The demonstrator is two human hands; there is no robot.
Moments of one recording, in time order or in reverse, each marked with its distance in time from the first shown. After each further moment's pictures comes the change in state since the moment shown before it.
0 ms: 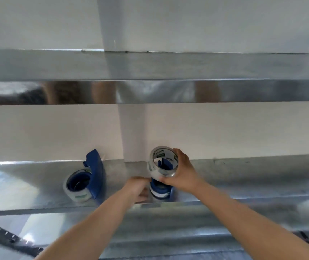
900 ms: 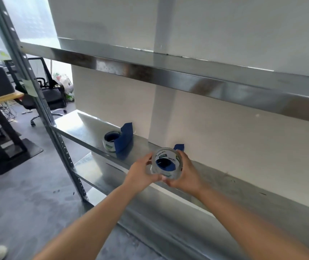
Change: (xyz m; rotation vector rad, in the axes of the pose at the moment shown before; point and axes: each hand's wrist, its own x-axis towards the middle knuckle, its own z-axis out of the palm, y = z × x) left_hand -0.115 -0.051 0.081 0.276 0.518 0.655; right_hand -0.046 0.039 -0.051 0.162 -0.362 -0.393
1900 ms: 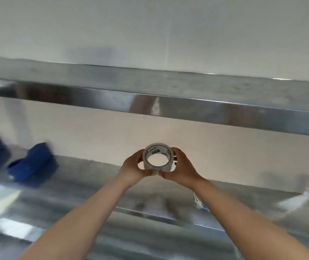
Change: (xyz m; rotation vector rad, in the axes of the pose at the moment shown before) left_hand -0.034 0.263 0.404 -0.113 -0.247 0.167; right_hand -0.212 0.201 -0.410 -0.055 0.223 0.123
